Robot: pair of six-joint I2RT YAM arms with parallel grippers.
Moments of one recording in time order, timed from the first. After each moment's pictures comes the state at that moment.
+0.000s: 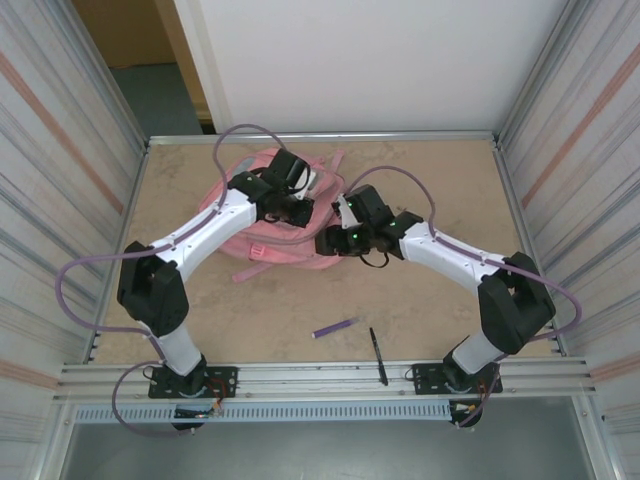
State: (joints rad) left arm -0.61 1.72 1.52 -0.81 0.05 -0.17; right arm 0.69 1.56 1.09 -0.40 -0.34 0.55
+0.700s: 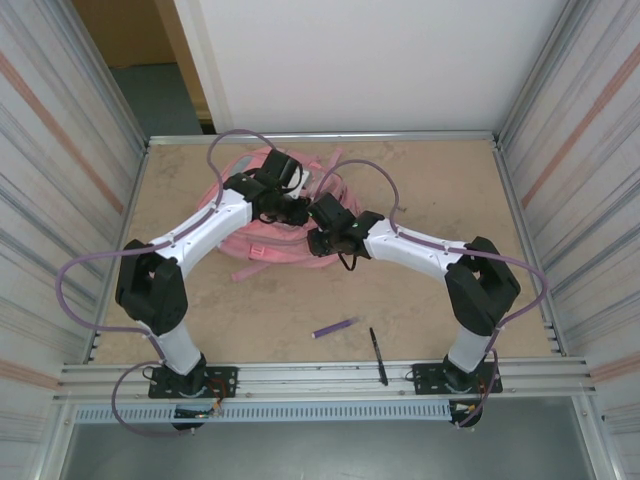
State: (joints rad) left arm -0.57 1.72 1.48 -0.75 0.14 -0.22; right arm 0.83 1.75 1.27 -0.49 0.14 0.47
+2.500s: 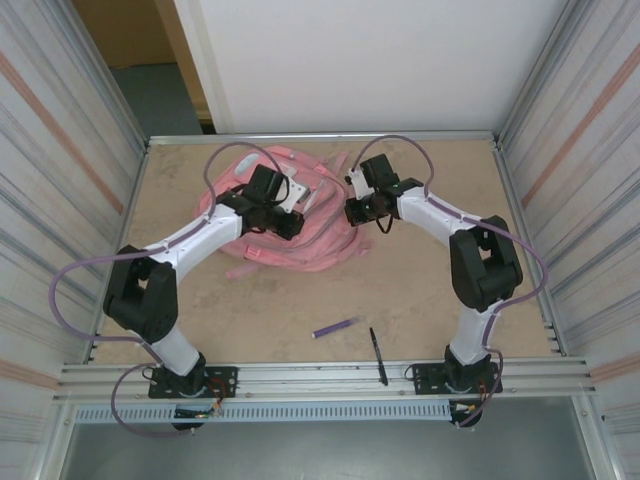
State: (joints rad) left arm -0.49 1.66 1.27 -0.56 0.21 0.03; right arm 0.45 1.84 1.35 -0.49 -0.20 0.11
